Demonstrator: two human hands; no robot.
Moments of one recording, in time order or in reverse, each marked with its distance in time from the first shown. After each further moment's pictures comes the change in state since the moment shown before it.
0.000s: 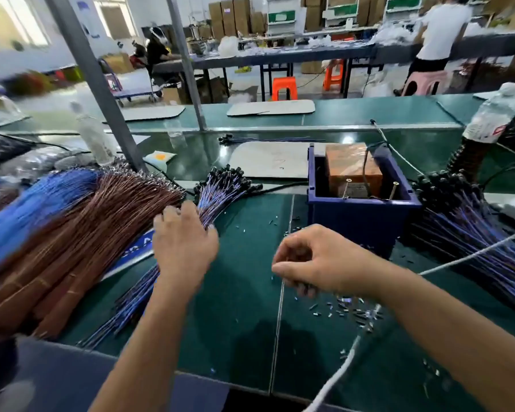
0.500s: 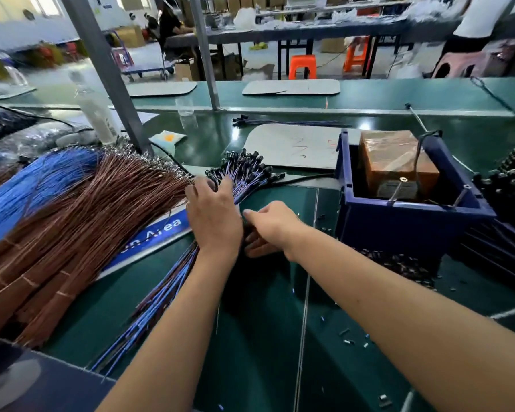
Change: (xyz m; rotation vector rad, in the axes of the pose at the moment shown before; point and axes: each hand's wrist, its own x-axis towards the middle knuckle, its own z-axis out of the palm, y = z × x) left_hand 0.060 0.018 0.062 0.017 0.216 0.044; right_hand 0.167 0.003 0.047 0.427 0.208 0.319
